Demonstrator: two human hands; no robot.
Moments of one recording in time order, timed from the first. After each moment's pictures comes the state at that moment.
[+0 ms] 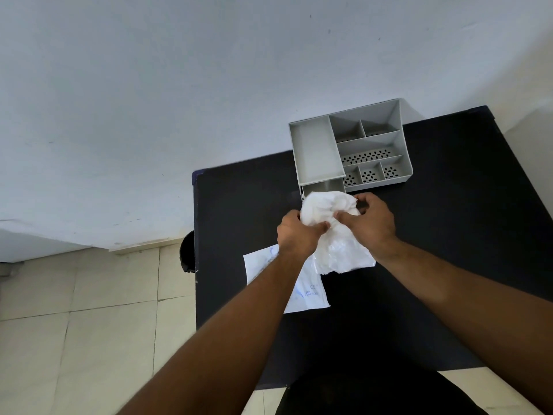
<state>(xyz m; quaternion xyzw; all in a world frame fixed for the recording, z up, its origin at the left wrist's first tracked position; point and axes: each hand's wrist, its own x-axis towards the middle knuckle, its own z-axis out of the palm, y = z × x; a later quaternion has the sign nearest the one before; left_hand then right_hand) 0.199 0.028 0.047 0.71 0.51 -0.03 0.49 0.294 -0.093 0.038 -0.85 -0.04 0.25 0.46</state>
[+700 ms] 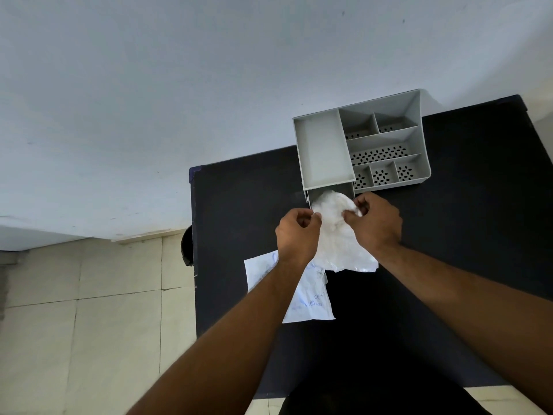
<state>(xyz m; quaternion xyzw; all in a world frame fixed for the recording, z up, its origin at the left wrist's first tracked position) 0.215 0.044 0.030 0.68 0.52 0.04 0.51 0.318 -0.069 0.011 -0.91 -0.11 0.20 0.35</state>
